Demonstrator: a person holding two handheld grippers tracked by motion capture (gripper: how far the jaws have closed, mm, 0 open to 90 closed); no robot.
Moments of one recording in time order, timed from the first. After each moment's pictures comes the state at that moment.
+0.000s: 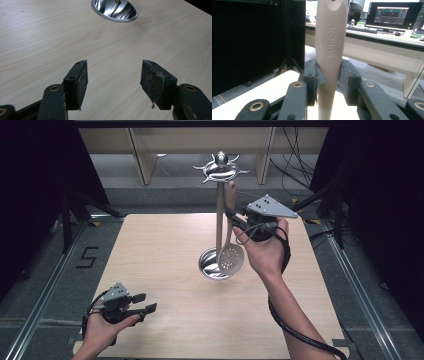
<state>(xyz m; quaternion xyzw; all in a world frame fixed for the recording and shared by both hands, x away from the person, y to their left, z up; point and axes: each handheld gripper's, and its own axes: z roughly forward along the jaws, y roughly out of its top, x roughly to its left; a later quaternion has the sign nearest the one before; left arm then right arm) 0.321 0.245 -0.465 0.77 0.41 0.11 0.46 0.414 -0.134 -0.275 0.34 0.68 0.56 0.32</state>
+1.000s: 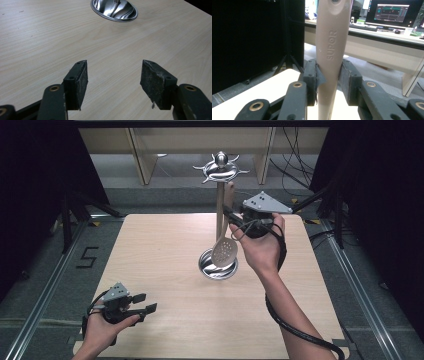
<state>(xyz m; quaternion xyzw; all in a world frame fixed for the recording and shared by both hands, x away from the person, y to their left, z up) 0.321 0.244 -0.465 0.77 0.41 0.11 0.47 0.421 -0.128 -0.273 0.35 0.69 0.55 0.32</state>
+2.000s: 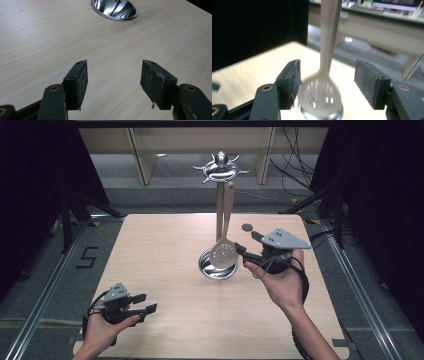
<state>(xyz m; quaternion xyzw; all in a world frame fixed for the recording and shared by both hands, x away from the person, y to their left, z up) 0.322 0.244 -0.467 0.78 0.41 0.12 0.46 0.369 -0.174 -0.326 0.35 0.73 0.51 0.28</state>
